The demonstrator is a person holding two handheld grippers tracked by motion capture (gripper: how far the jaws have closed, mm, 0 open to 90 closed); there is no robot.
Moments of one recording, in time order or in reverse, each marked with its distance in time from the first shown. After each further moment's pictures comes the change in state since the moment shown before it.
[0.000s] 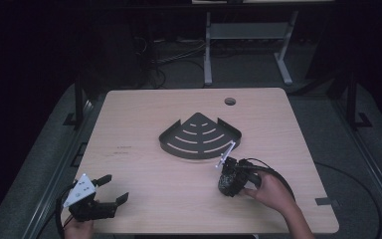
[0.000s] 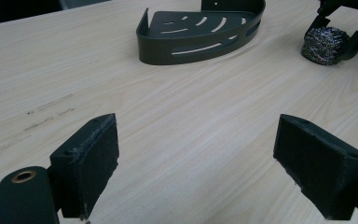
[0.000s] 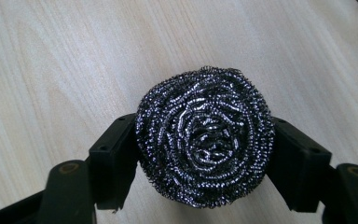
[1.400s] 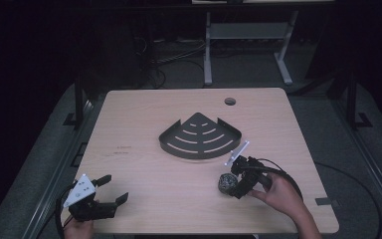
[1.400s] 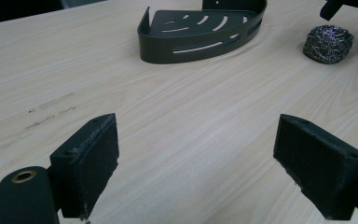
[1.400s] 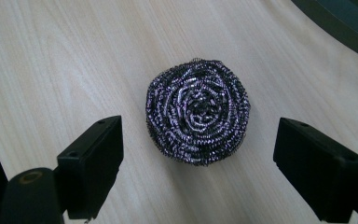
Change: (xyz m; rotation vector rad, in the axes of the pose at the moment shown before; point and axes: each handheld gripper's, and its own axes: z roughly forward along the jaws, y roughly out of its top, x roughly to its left) left arm 0.001 -0.001 0.000 0.000 0.003 0.004; right arm 0.004 -0.018 -0.028 -0.111 -0.034 0.024
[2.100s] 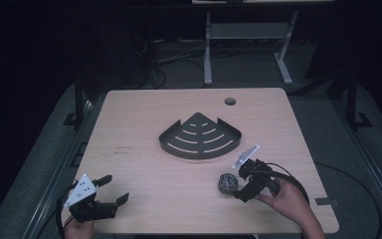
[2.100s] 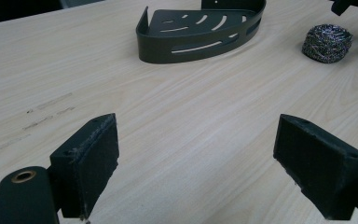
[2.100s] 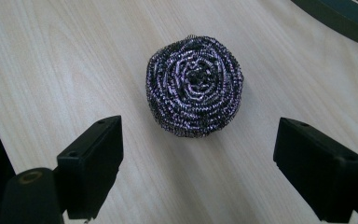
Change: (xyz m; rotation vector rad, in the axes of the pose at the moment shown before) left arm -0.001 0.000 0.000 0.000 0.001 0.002; right arm 0.004 -0.019 -0.012 -0.038 -0.031 0.025
